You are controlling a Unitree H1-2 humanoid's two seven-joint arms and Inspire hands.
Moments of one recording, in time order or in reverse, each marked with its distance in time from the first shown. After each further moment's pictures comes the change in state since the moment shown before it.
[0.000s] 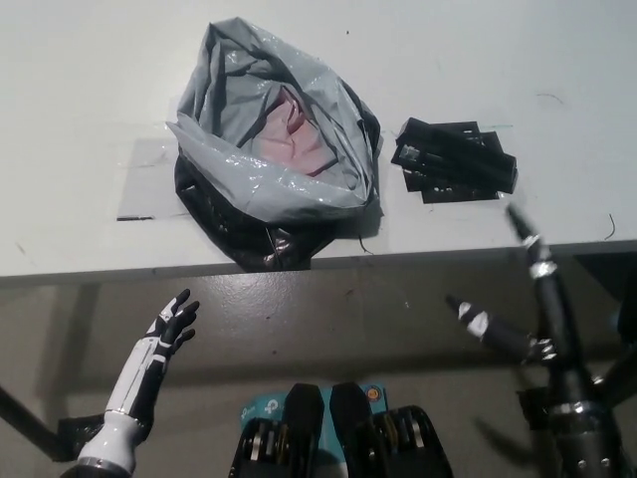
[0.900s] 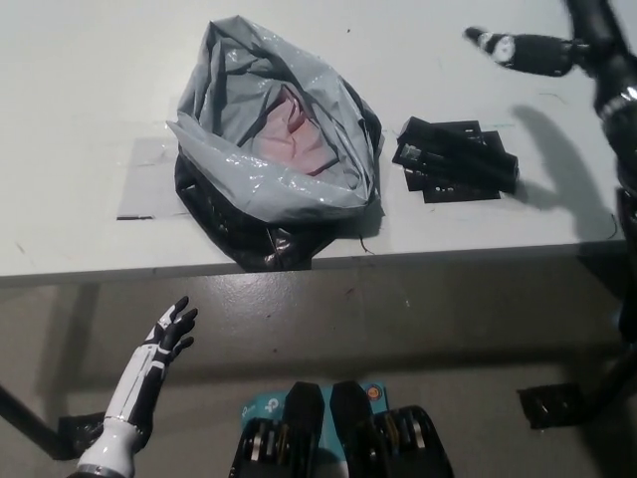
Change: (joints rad) left_arm 0.014 -0.001 0.001 0.004 0.000 0.001 0.000; right_arm -0.738 -0.245 0.111 0.324 0.044 0.451 0.291
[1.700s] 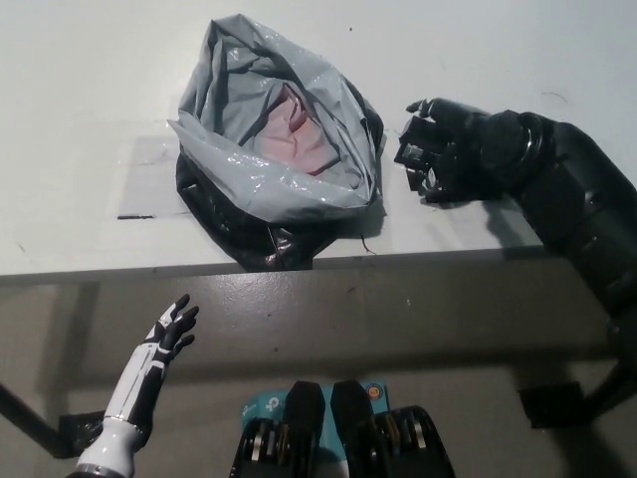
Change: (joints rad) left_arm 0.001 0.000 0.000 -0.017 0.000 -0.001 -0.005; right_arm -0.254 0.123 0.370 0.743 -0.163 0.058 0.196
